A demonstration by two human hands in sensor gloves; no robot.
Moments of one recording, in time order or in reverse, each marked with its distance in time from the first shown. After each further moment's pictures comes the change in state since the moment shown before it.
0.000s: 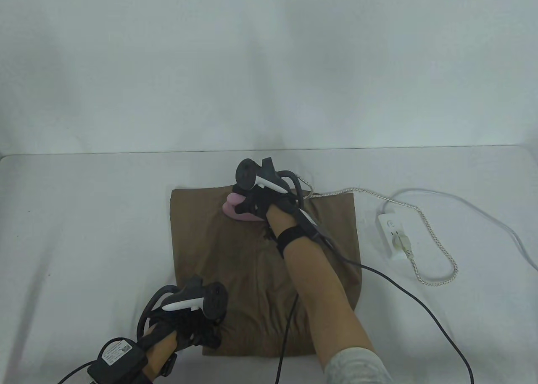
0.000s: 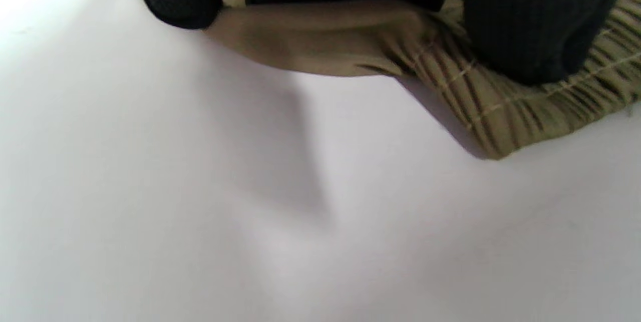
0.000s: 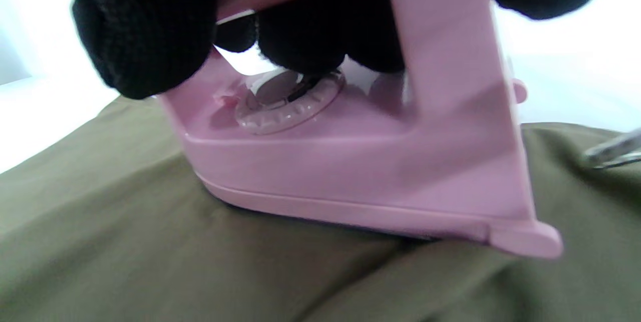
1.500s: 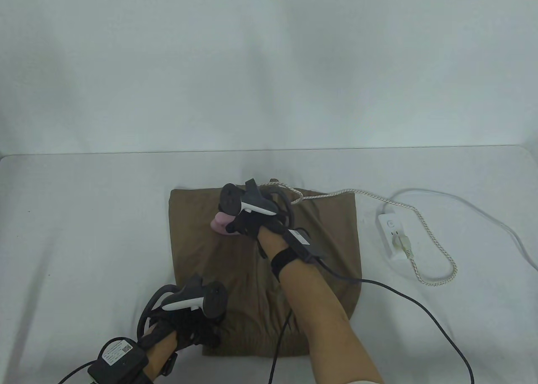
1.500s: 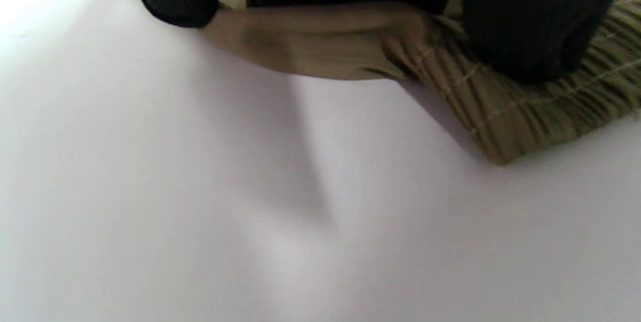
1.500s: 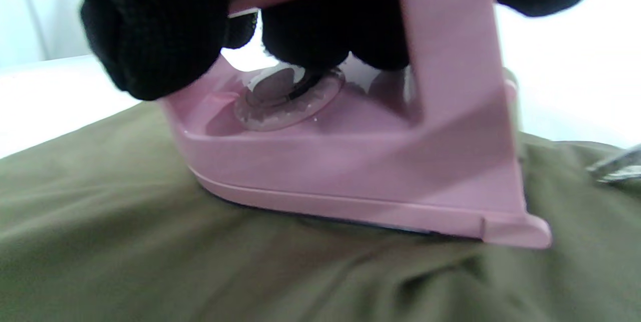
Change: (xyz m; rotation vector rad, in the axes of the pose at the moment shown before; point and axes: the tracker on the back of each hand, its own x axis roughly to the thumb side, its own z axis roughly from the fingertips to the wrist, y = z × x) left_hand -0.001 0.001 -0.001 0.010 0.005 -0.001; right_hand 0.029 0.012 0.046 -0.061 -0.086 0.135
